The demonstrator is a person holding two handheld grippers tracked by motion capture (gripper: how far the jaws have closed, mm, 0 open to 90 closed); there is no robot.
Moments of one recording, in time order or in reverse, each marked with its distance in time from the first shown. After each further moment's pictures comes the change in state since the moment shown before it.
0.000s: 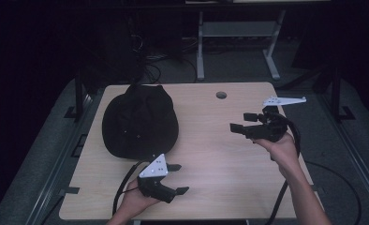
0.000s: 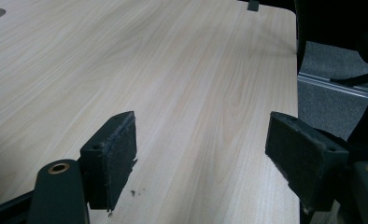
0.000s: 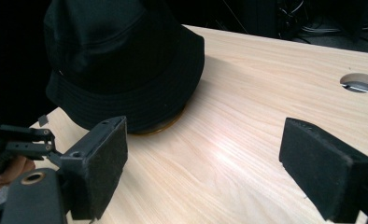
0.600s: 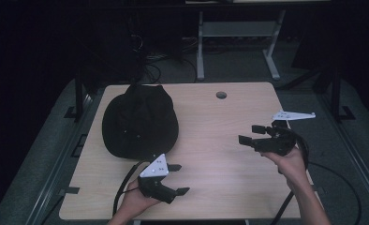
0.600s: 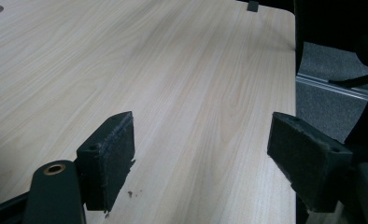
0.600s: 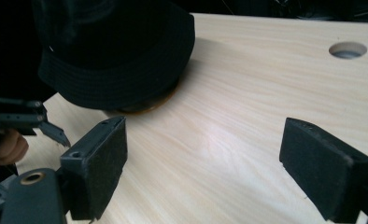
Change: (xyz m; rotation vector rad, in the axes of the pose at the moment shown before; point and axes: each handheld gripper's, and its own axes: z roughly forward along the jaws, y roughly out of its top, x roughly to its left) left arm -0.001 0.001 0.000 0.007 -0.004 -0.013; right arm -0.009 -0.040 -0.015 0.003 -0.018 0.038
